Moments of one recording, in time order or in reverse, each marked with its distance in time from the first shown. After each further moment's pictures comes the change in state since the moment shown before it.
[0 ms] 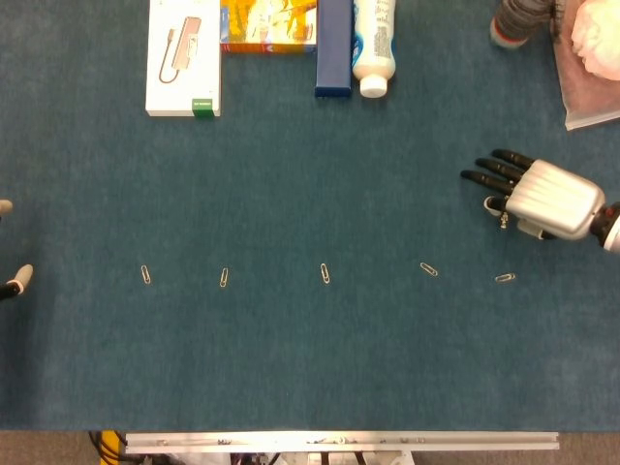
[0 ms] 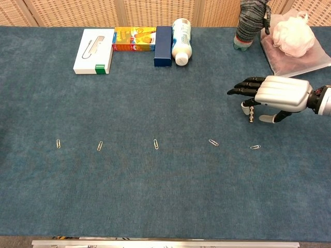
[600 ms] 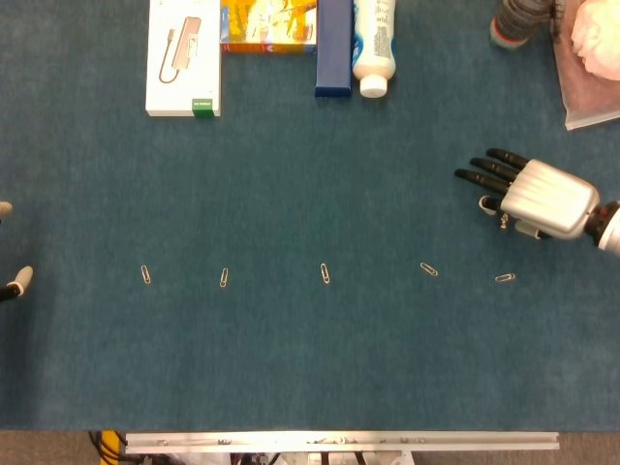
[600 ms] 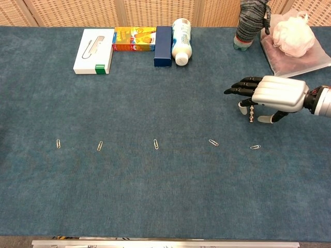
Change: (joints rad) left arm 0.003 -0.002 0.004 -0.001 -0.001 0.005 -0.001; right arm 0.006 -0.018 -0.010 0.012 0.019 0.005 -0.013
